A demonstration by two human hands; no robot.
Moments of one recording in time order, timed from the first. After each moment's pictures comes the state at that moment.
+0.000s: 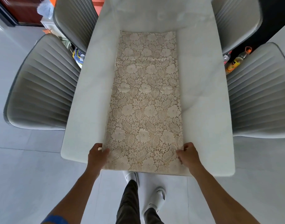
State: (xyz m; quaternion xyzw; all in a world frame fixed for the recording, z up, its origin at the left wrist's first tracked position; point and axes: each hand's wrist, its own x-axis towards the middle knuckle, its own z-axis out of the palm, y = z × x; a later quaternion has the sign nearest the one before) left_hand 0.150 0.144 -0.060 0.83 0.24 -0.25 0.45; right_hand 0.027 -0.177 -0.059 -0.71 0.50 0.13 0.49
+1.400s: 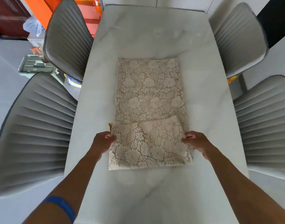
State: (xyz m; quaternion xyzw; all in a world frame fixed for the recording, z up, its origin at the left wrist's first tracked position) left_hand 0.386 0.082 -0.037 0.81 0.10 -0.34 0.47; right_hand 0.228 -0.265 -0.027 -0.69 0.44 0.18 0.54
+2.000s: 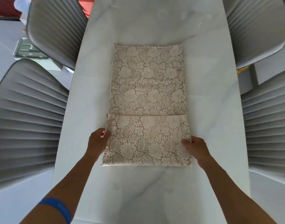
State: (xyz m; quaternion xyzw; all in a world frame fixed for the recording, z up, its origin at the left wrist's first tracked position) left_hand 0.371 0.070 -0.076 0.86 0.11 -0.27 0.42; right_hand 0.211 -0.262 -0.064 -0.70 0.48 0.13 0.50
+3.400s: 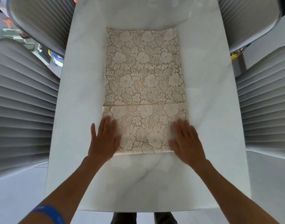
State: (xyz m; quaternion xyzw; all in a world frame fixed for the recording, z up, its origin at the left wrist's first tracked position) left_hand 0.314 0.079 -0.085 0.94 -0.31 -0.12 0.01; right_hand 0.154 -0.209 -0.092 -0.99 0.13 0.07 0.06
